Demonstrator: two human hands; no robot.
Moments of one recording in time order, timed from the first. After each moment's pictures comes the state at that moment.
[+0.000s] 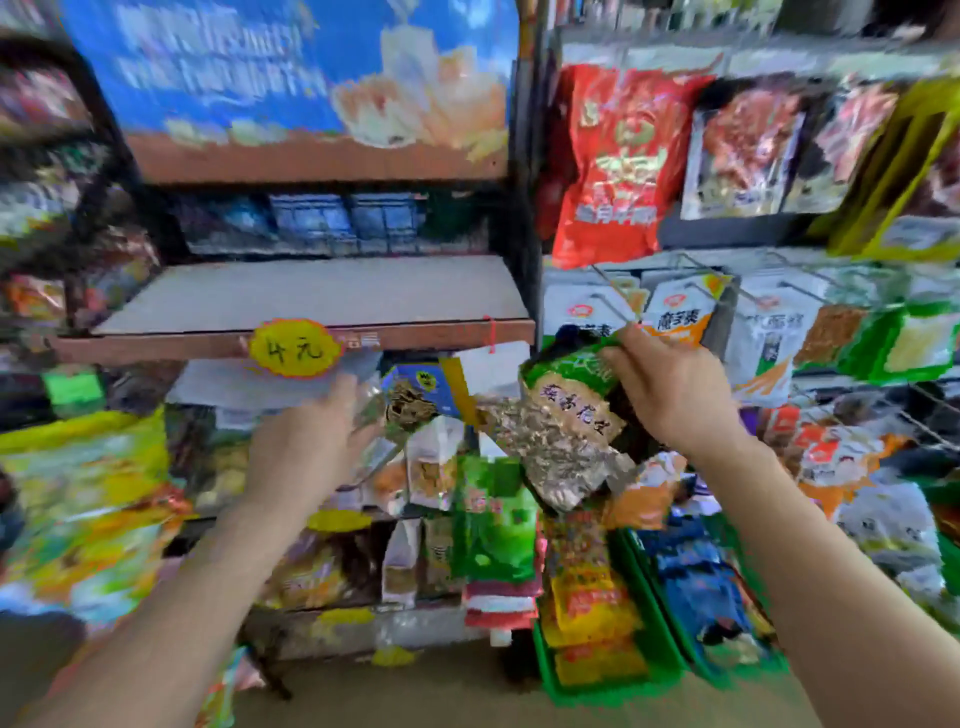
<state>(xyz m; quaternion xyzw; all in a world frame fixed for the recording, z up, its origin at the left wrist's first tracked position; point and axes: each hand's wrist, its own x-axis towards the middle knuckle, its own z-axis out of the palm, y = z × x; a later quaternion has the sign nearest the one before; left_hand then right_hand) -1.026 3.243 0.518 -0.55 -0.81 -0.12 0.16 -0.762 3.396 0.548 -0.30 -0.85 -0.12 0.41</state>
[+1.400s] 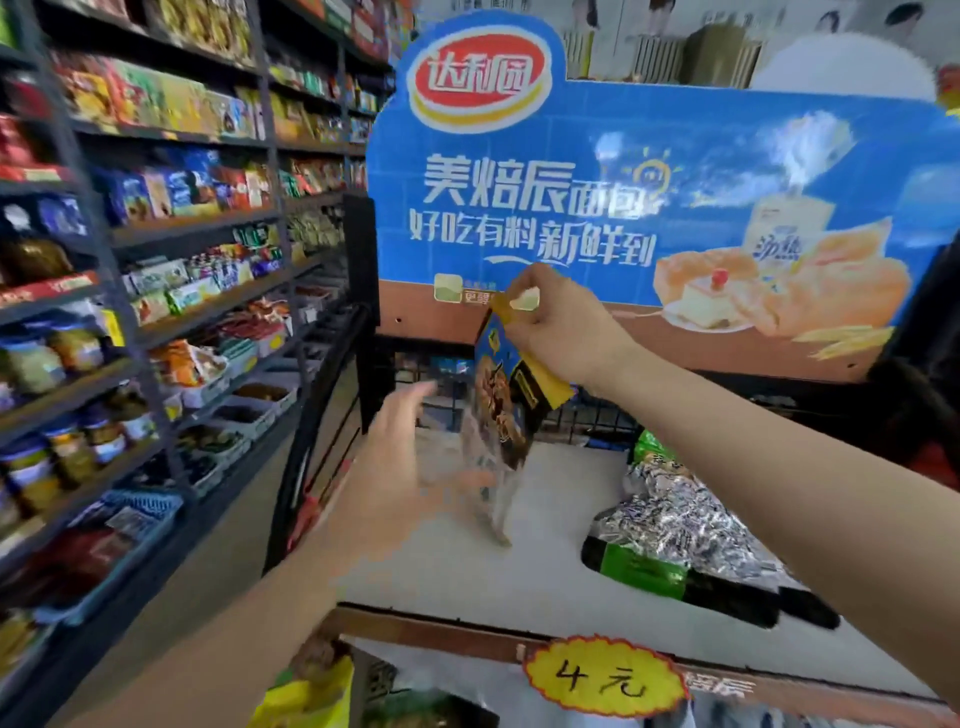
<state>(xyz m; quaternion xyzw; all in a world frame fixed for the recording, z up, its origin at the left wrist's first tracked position) -1.361 3.331 0.569 -0.50 -0.71 -0.49 -0.04 -1.261 3.477 0.689 -0.23 -0.91 0.21 0.27</state>
